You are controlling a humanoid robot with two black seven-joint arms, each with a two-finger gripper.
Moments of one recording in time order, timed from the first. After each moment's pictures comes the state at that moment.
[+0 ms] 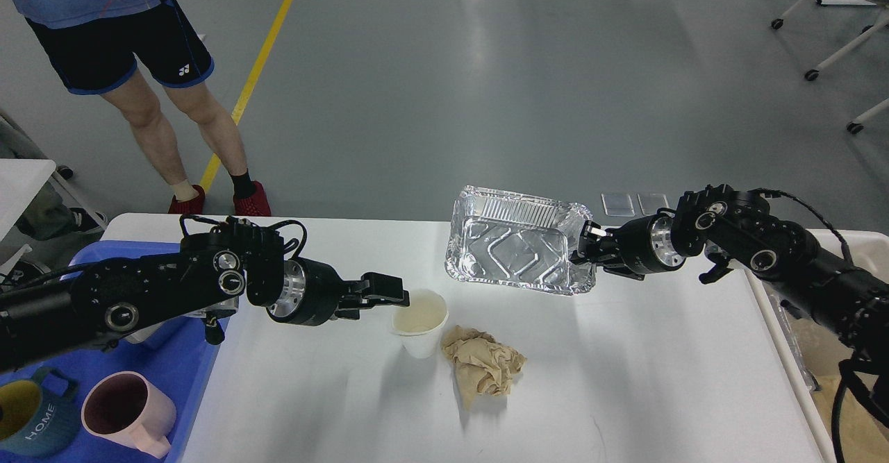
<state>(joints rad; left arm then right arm) -1.02 0.43 -0.05 -1.27 0.77 -0.40 0.27 0.96 -0.30 0.30 0.63 -0.82 0.65 -0.08</state>
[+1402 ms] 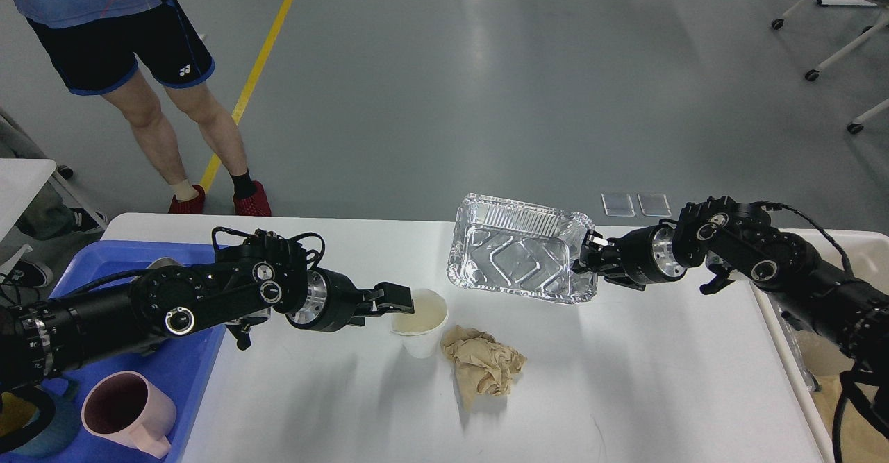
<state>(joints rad) -1.01 0.30 0.03 -1.08 0.77 -0.37 0.25 0.93 -0.30 0.31 0.63 -0.82 0.64 -0.08</state>
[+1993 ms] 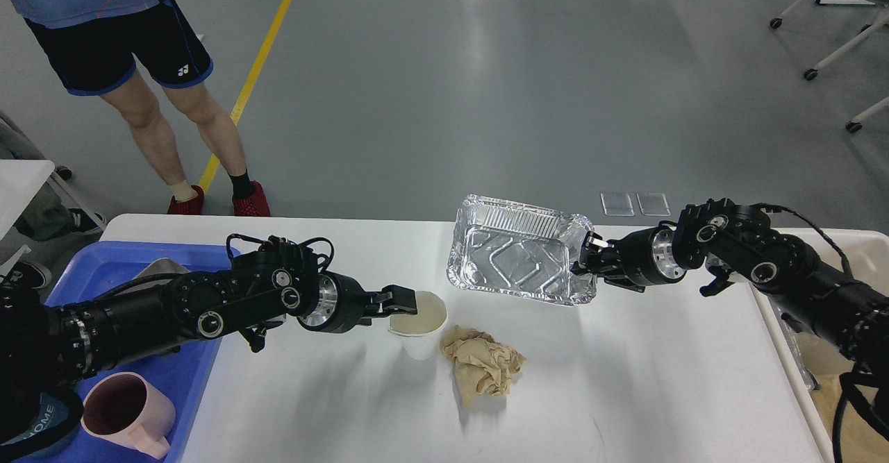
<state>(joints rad) -1.01 0.20 0.08 -0.94 0.77 -0.35 0.20 0.92 -0.30 0.31 0.63 -0.82 0.64 -0.08</state>
